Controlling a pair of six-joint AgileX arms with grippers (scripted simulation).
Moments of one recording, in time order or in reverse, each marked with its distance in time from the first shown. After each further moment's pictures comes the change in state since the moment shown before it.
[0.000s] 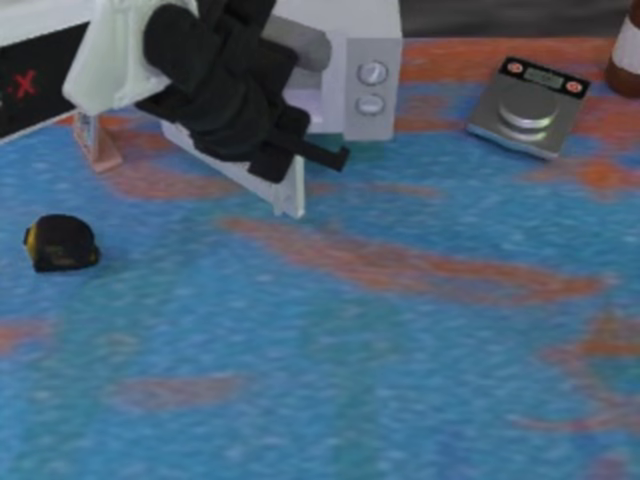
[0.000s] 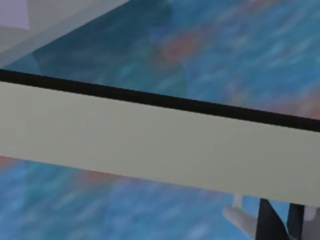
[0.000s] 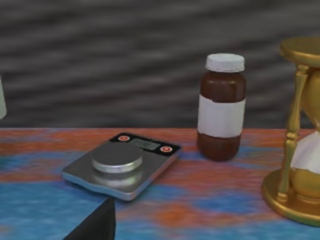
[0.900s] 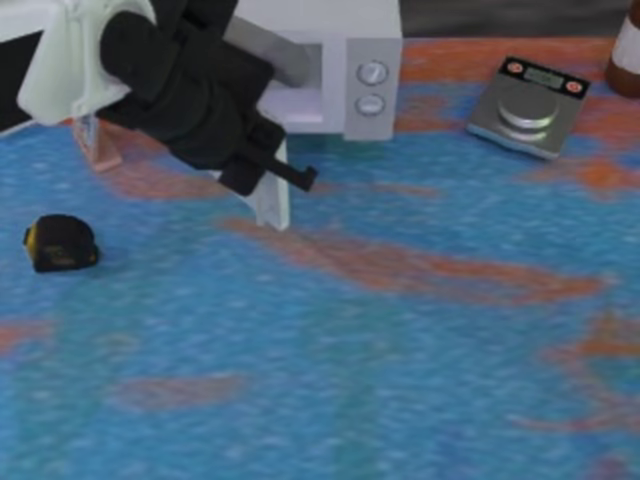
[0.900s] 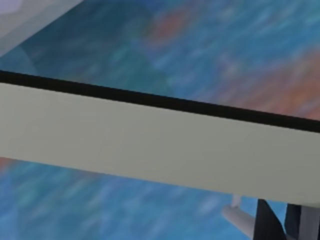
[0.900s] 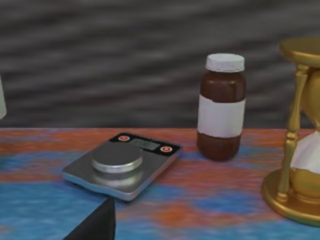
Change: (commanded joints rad) left arm 0.051 -0.068 -0.081 0.006 0.086 0.148; right arm 0.000 0.000 0.000 0.000 0.000 0.000
